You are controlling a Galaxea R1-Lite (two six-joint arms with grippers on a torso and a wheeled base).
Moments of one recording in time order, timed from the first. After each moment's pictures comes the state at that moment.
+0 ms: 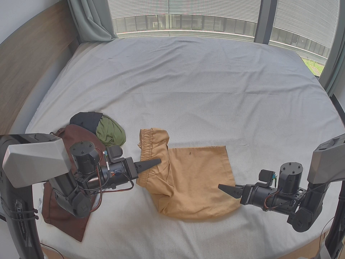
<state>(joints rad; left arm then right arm) -0.34 2.25 -0.62 -1.55 -0.73 -0.78 0.43 2.14 -0.23 -1.54 0.28 0.55</state>
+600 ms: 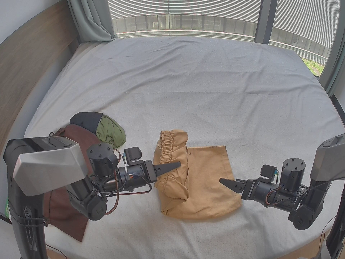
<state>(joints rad) -0.45 2.30 -0.71 -1.55 -0.72 -0.83 0.42 2.12 -0.25 -1.54 0.28 0.55</state>
